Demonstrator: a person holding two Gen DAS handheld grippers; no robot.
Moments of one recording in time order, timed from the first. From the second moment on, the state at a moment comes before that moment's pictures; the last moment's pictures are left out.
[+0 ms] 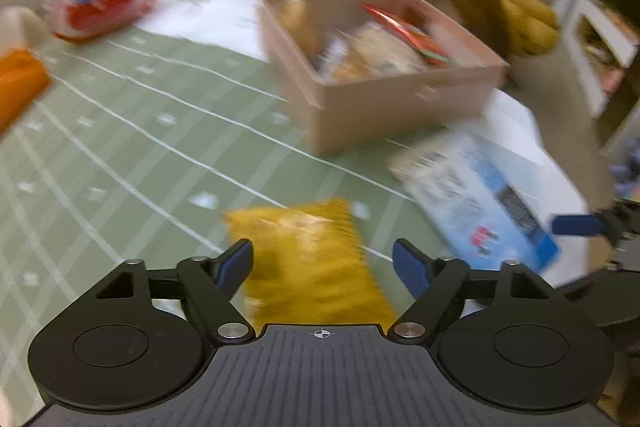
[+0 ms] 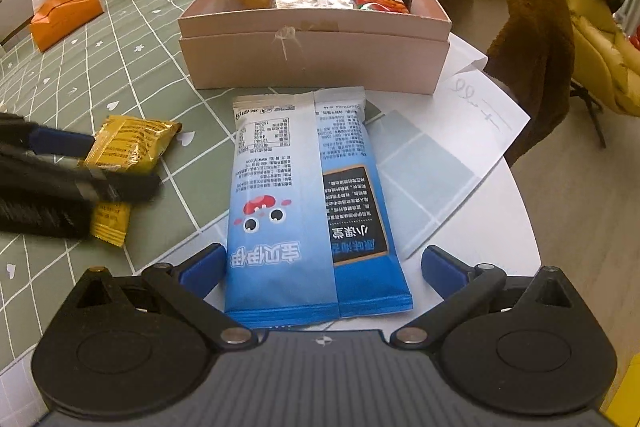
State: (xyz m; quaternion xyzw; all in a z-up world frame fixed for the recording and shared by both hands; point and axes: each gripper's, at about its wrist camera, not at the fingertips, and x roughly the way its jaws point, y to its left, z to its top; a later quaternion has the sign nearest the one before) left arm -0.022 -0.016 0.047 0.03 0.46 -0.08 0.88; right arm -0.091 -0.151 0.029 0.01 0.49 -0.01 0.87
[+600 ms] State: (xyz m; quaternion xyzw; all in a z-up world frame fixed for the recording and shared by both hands) left arm -0.022 0.012 0.049 -0.06 0.49 -0.09 0.86; right arm -0.078 -0.155 0.055 0.03 0.48 0.03 0.87
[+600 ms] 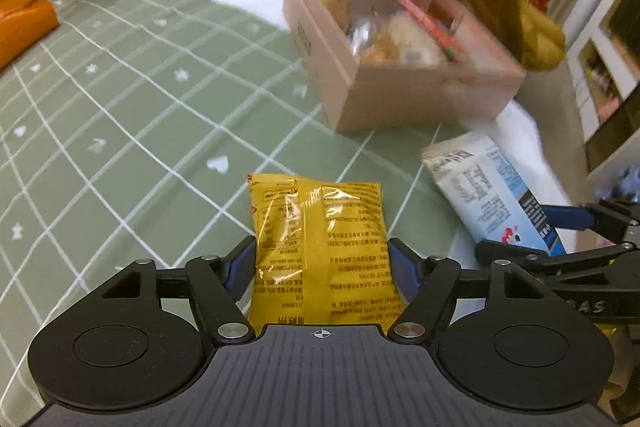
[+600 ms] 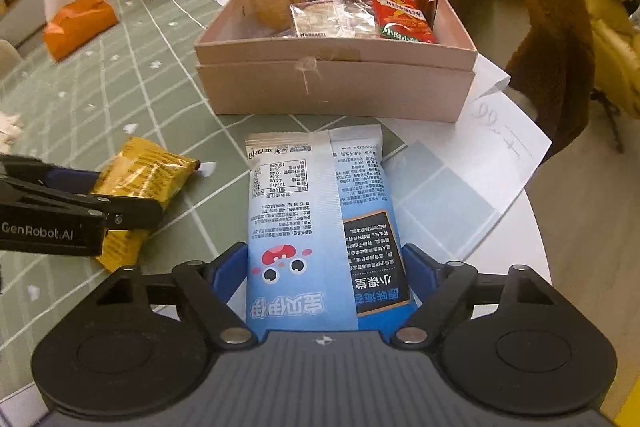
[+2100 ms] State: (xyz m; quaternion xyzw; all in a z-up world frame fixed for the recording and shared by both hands) left arm -0.049 0.087 0.016 -0.02 0.39 -0.11 0.91; right arm -0.064 -0.096 0.014 0.06 0.39 -0.06 0.91
